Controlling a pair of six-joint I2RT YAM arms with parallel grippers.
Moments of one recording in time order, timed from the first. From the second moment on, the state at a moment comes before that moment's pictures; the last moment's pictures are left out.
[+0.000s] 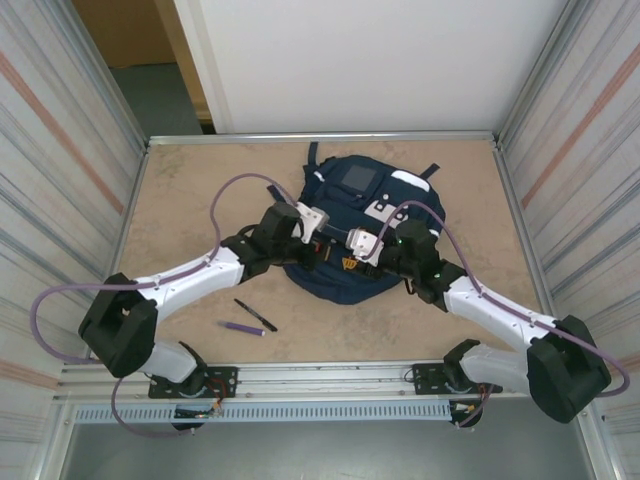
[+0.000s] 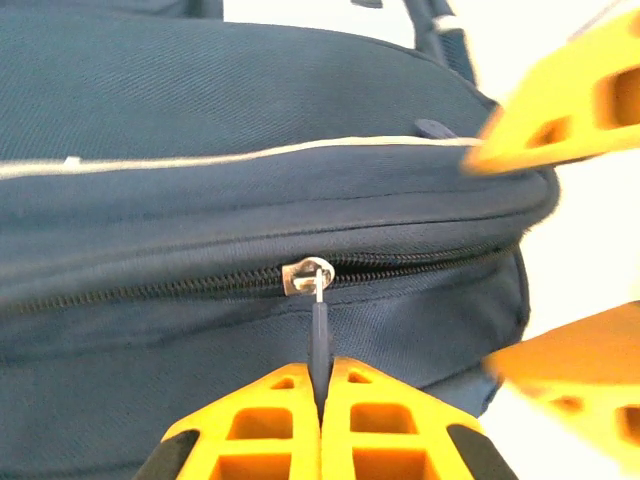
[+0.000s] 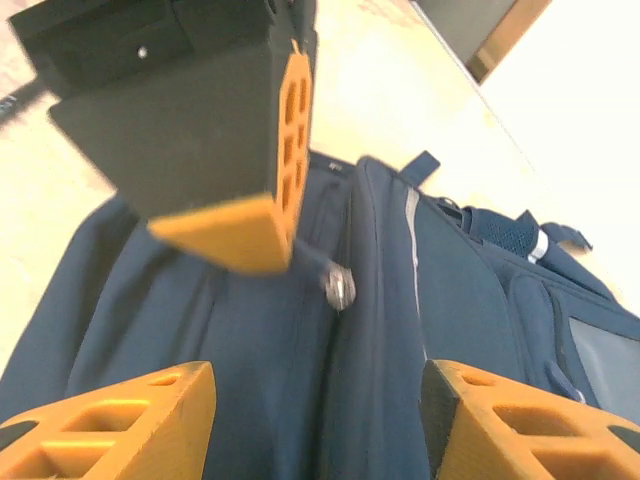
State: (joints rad) left arm -0.76 1.45 0.93 -0.17 0.27 -0.26; right arm 0.60 1.14 0.57 0.11 -0.33 -0.61
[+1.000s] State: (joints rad) left arm -0.60 1.46 0.84 -0.09 0.31 -0.31; right arm 0.58 1.02 0.49 0.02 -0.23 -0.65
